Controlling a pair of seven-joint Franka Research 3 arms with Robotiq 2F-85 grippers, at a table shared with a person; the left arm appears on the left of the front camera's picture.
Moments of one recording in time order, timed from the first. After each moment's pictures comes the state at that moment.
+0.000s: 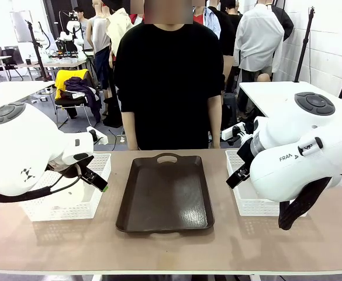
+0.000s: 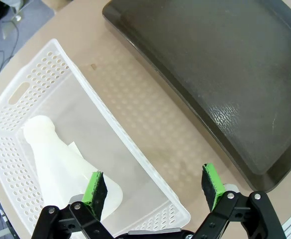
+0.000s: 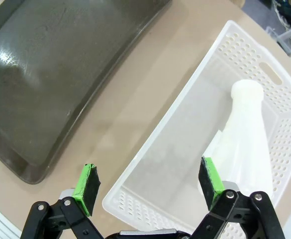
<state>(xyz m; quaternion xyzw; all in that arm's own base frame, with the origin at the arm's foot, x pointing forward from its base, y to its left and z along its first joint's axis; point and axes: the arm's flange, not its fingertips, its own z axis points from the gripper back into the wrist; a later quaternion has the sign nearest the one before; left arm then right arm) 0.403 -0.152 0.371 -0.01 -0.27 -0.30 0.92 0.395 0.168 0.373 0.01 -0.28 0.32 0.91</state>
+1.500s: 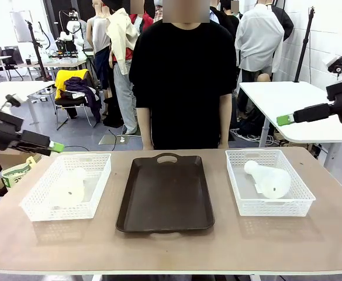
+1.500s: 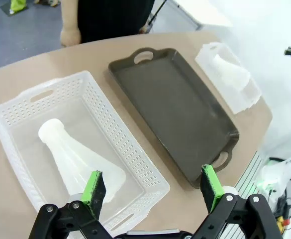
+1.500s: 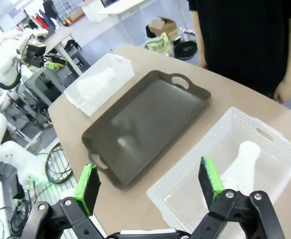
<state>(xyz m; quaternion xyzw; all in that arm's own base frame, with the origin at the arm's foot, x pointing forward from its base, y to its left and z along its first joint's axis) 0.402 0.028 0.451 -0.32 -0.33 -0.19 0.87 0.383 -0.017 0.498 0.36 -0.41 0.29 0.79</state>
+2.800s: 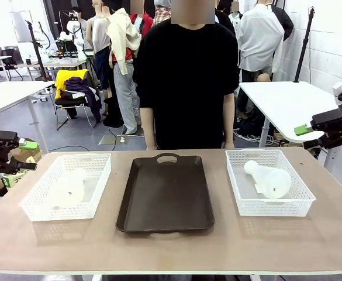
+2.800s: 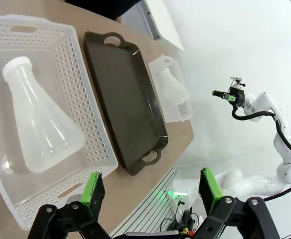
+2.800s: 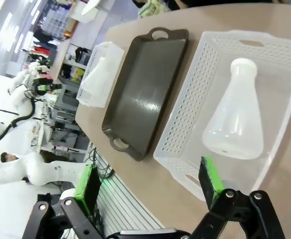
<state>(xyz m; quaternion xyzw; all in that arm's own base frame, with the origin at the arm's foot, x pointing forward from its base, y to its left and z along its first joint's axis) 0.395 0.090 0.410 -0.52 -0.20 -0.05 0.83 0.425 -0.079 0.445 0.45 -0.23 0.12 0.85</state>
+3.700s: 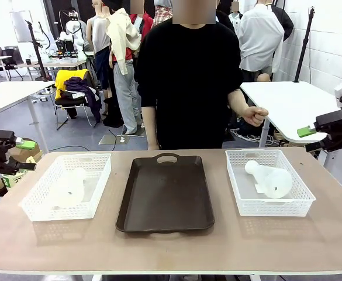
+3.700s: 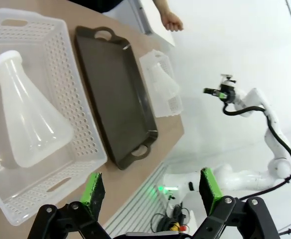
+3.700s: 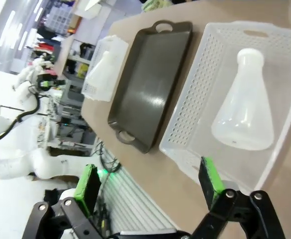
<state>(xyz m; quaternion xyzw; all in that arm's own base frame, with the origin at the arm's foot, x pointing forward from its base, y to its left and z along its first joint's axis) 0.391 0.092 0.412 -0.55 -0.19 -0.05 0.81 0.417 -0.085 0.441 0.47 -0.21 0.11 0.85</state>
